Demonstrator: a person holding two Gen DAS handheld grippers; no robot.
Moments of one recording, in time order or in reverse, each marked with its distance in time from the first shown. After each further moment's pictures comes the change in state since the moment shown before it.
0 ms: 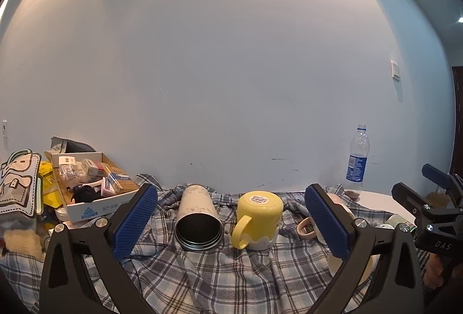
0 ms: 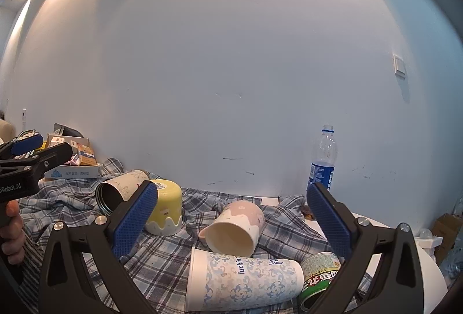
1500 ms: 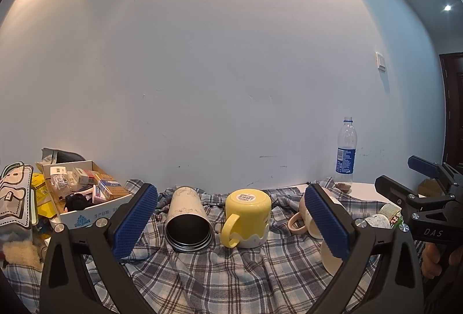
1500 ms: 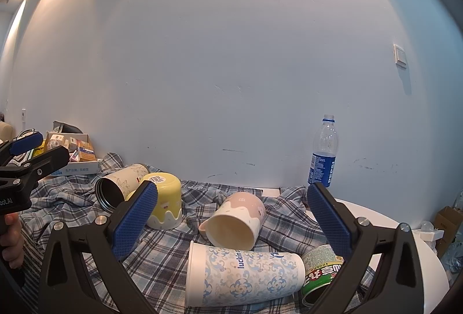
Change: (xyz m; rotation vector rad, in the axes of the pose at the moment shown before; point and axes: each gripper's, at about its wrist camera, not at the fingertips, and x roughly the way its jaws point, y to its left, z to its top) left arm -0.003 -0.012 -0.001 0.064 -0.005 -0.052; right arm 0.005 -0.004 -0.004 0.019 0.040 0.005
